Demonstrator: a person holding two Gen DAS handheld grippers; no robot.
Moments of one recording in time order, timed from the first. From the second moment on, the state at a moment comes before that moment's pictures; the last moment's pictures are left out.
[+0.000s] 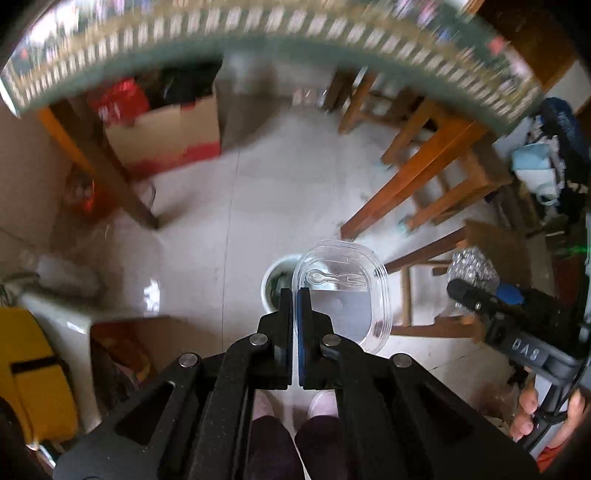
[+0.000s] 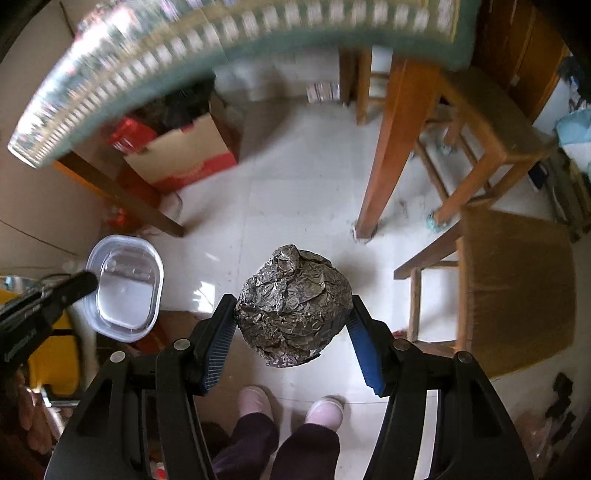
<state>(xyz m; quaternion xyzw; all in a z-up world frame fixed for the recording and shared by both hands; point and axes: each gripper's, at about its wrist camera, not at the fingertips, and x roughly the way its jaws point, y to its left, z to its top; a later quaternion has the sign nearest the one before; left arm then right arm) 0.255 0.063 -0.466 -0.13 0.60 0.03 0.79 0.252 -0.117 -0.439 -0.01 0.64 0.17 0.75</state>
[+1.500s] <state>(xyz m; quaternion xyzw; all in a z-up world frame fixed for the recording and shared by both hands) 0.300 0.038 -0.495 -0.11 0.63 -0.01 0.77 0.275 -0.106 -0.416 -0.01 0.63 0.21 0.75</state>
